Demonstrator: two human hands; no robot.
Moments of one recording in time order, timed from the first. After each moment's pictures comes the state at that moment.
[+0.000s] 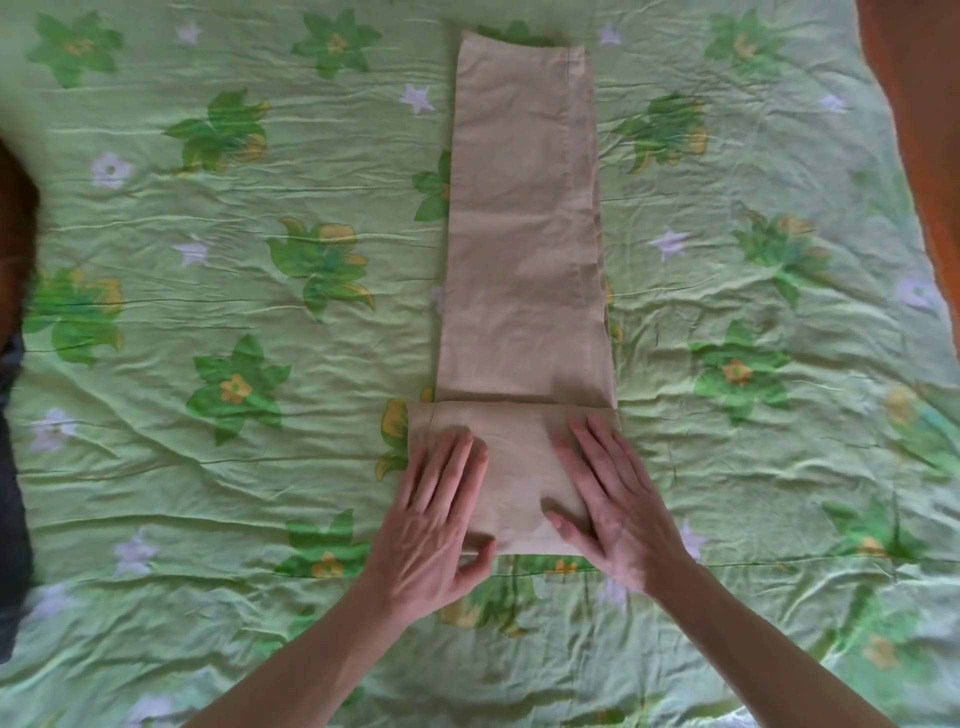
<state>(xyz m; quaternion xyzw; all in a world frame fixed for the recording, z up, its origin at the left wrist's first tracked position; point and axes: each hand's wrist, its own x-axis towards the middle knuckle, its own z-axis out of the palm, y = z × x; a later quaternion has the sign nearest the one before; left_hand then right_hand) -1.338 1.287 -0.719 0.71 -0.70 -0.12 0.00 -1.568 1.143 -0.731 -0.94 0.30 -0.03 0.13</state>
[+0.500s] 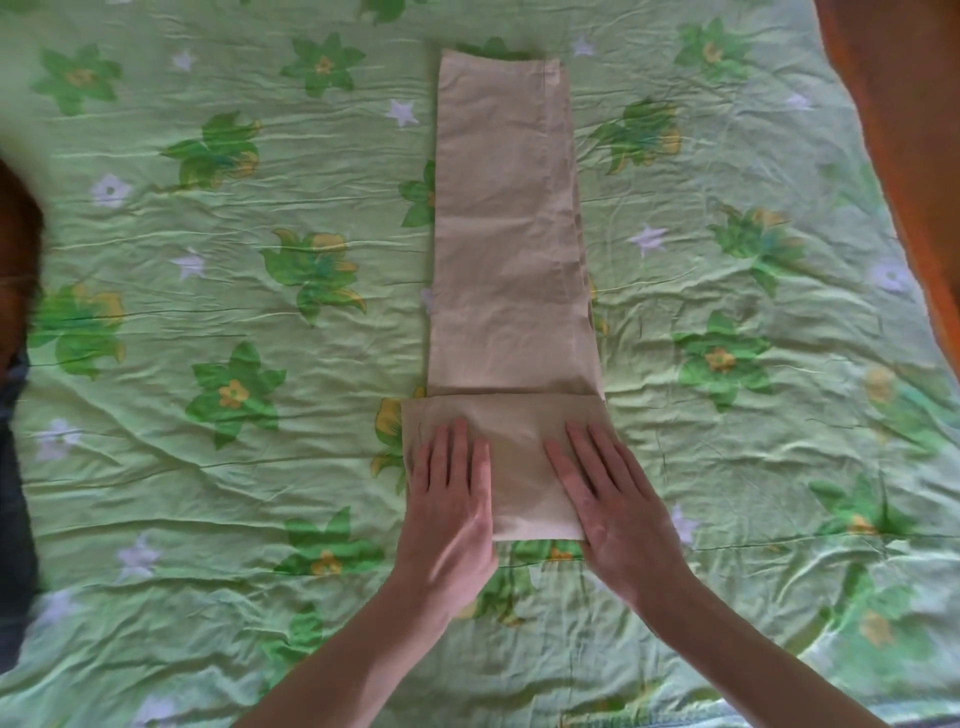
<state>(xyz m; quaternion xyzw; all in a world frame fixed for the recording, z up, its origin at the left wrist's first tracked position) -1.373 1.263 -0.679 0.76 -0.62 -0.20 -0.06 -1.572 1.167 -0.704 -0.93 0.34 0.00 0.12</state>
